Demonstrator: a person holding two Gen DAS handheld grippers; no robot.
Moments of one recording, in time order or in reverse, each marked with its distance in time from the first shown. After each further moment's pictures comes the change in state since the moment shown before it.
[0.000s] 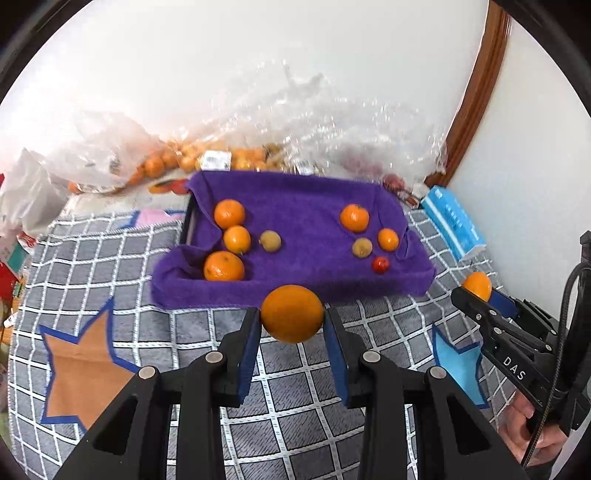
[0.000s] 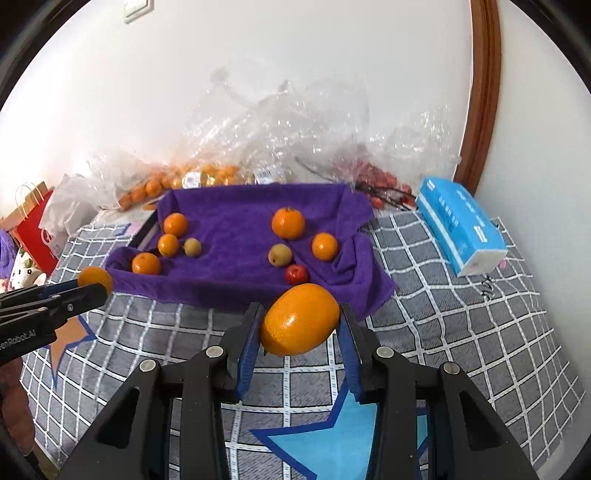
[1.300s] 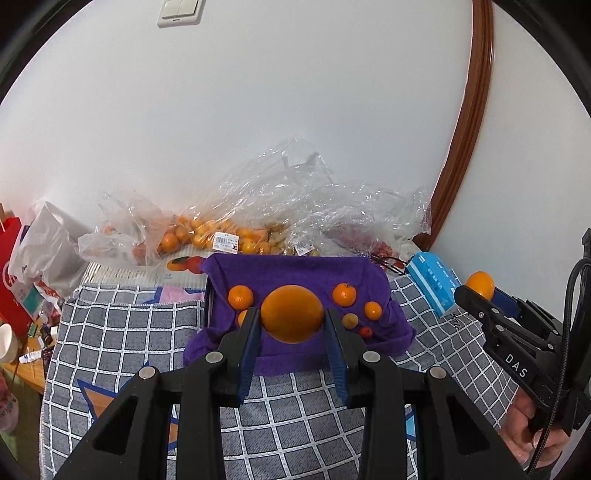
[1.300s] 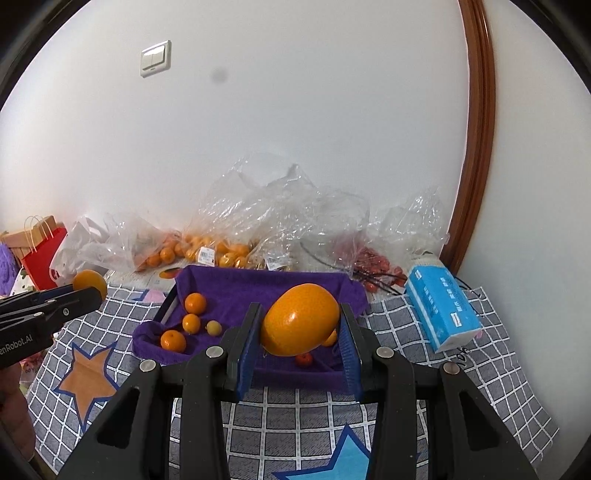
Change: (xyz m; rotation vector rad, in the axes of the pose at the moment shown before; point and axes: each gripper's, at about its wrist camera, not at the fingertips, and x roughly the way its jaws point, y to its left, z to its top) left arm -0.071 -0.004 0.046 0.021 -0.192 0.000; right arm -0.061 0.019 0.062 -0.024 -0.189 -0.028
